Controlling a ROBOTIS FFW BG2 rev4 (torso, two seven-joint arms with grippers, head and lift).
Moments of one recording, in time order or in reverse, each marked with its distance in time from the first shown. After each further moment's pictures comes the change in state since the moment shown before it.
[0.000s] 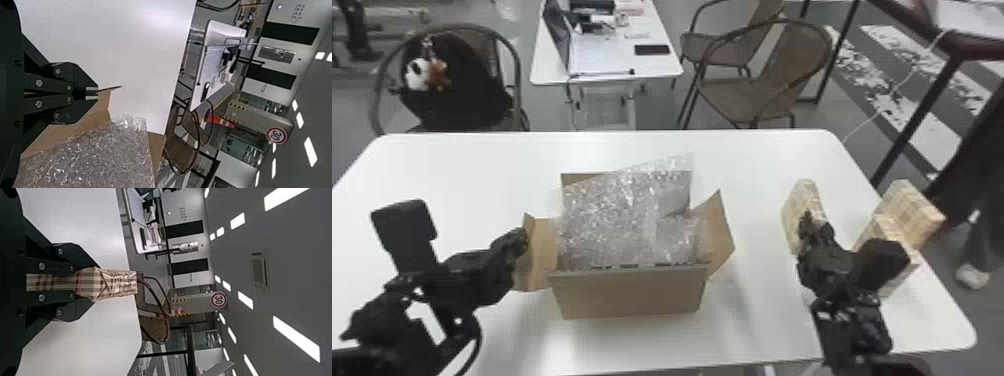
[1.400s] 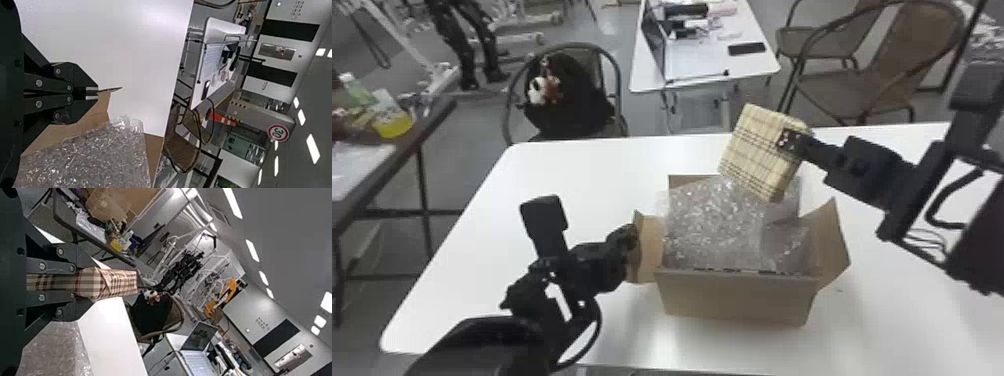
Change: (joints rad) left arm -0.018 0.000 -0.019 0.006 -0.025 0.008 0.002; right arm -0.181 -0.169 0.121 -0.741 -0.994 1.071 -0.200
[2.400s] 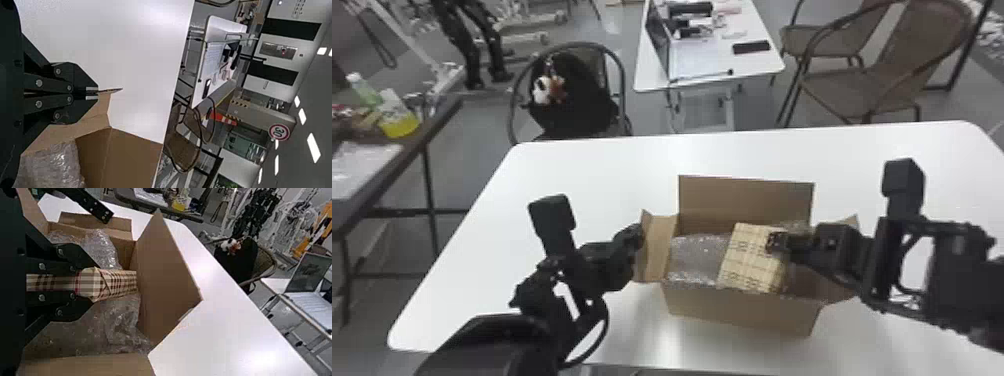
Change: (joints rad) left arm -0.004 0.000 -0.009 0.010 0.001 -0.006 0.000; right arm -0.004 0.123 -0.077 0.304 -0.202 0.349 -0.251
